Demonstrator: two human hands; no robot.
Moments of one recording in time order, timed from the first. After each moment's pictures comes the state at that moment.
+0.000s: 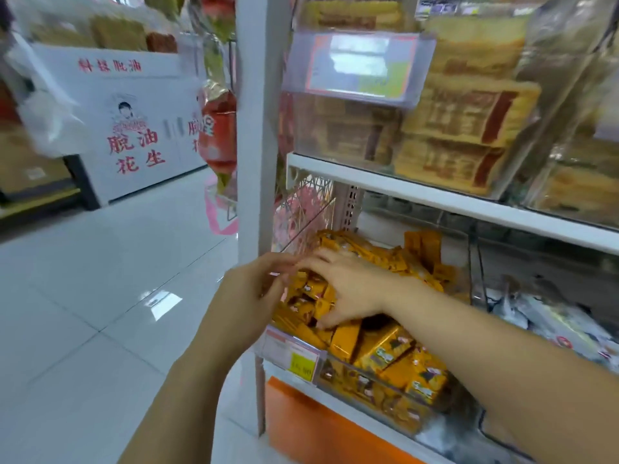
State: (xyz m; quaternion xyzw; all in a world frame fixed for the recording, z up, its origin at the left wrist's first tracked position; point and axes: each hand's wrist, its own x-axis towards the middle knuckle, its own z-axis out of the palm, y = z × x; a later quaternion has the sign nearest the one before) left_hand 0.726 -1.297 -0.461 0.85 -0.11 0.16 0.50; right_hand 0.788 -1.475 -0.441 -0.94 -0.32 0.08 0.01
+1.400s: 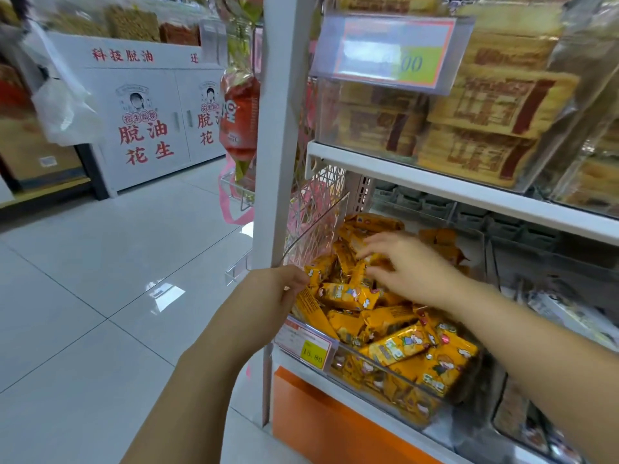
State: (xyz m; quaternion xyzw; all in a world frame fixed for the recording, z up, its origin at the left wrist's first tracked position) left_hand 0.726 -1.293 -0.467 0.93 -0.13 0.07 0.33; right_hand 0.774 -1.518 -0.428 -0.97 -0.23 -0.03 0.09
